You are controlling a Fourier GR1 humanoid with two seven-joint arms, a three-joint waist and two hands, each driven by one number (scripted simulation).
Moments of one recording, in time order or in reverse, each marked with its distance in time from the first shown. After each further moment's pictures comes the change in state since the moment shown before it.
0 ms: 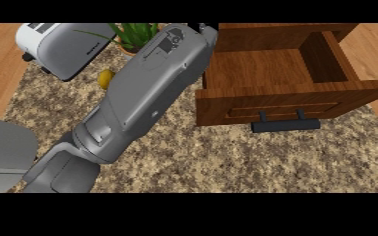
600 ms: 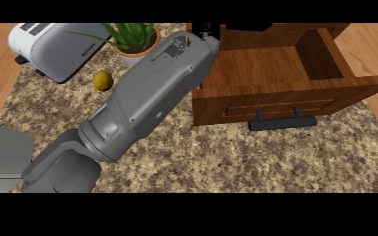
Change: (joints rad) left arm -0.022 0.000 -0.155 0.113 0.156 0.039 -0.075; right arm -0.020 0.000 0.004 0.008 -0.001 0.004 0.007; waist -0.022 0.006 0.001
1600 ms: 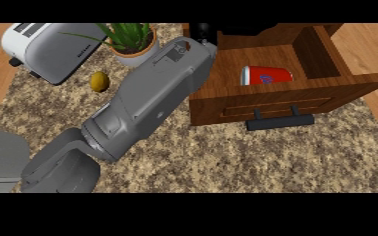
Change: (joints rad) left arm -0.010 0.000 -0.130 0.081 0.168 0.099 -0.091; right arm -0.060 -0.030 0.009 -0.014 0.011 -0.027 0.037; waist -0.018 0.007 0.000
